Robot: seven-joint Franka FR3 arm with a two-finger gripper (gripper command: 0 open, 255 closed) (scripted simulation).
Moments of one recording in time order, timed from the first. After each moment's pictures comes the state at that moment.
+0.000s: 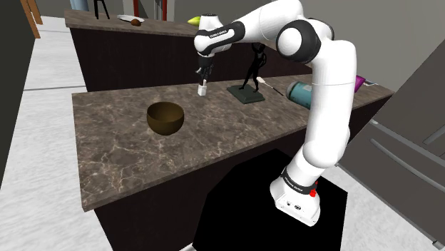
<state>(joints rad) -0.06 0.46 -0.14 -1.62 -0.08 2.12 -0.22</state>
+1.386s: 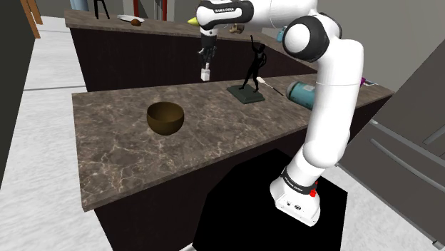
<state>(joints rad) -0.06 0.39 -0.14 -1.46 -0.08 1.90 -0.23</state>
